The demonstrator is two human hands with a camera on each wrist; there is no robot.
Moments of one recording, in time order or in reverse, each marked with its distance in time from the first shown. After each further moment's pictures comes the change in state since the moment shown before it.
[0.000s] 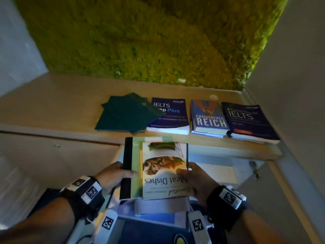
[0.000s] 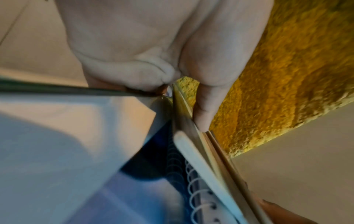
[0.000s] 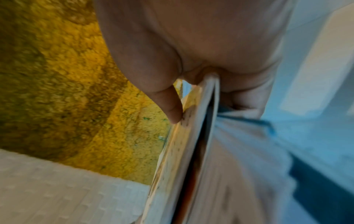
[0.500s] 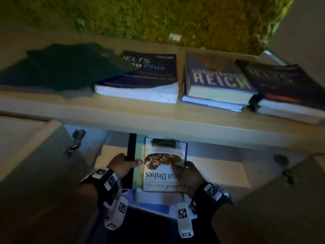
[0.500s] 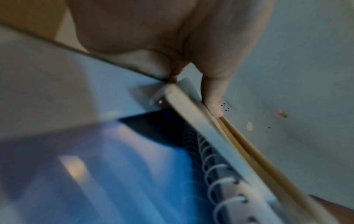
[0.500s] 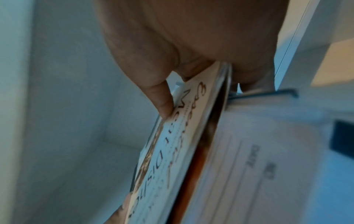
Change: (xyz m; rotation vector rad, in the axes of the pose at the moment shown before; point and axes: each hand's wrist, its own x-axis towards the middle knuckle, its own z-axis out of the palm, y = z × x) left_hand 0.328 -0.109 0.130 0.278 0.215 0.034; right_hand 0.262 0.158 -0.163 0.131 0.179 0.137
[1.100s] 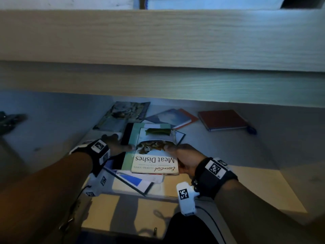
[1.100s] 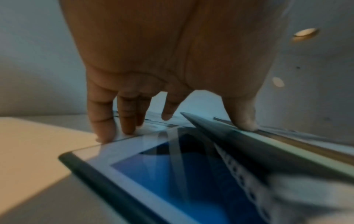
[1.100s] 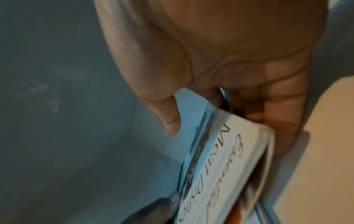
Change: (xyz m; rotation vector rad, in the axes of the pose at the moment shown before) left_hand 0.218 -0.011 0.030 0.731 0.179 0.069; right_hand 0.202 -0.010 -0.045 -0.343 -0.172 -0.258
